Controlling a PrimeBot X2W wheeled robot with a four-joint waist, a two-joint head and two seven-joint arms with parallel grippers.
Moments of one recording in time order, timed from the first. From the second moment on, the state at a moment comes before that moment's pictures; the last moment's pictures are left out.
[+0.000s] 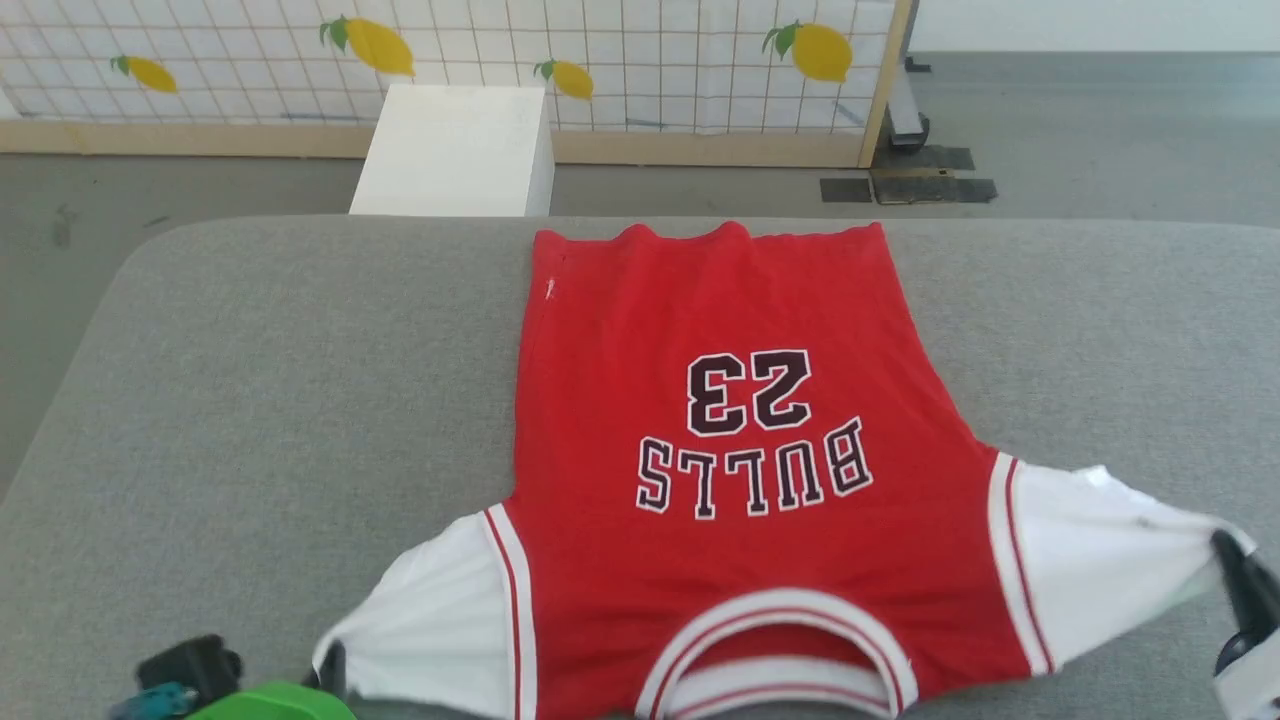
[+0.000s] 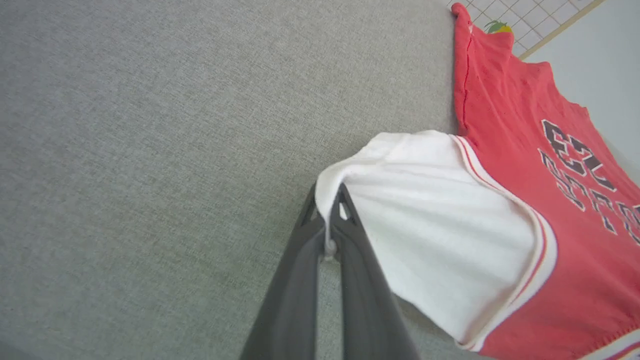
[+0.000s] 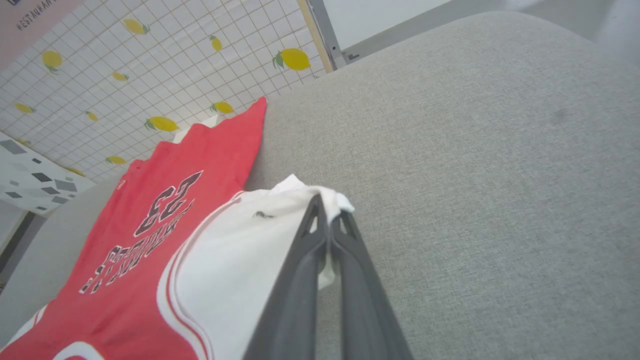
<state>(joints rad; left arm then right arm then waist) 0.21 0.28 -0.14 -0.08 -0.76 0.33 0.16 0.12 -0.09 -0.41 -0.13 0.52 0.13 0.45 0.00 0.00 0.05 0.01</state>
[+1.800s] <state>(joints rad) 0.03 0.29 -0.37 -0.24 -0.53 0.41 0.25 -0.67 -0.31 -0.13 0.28 0.35 0.13 0.34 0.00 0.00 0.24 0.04</state>
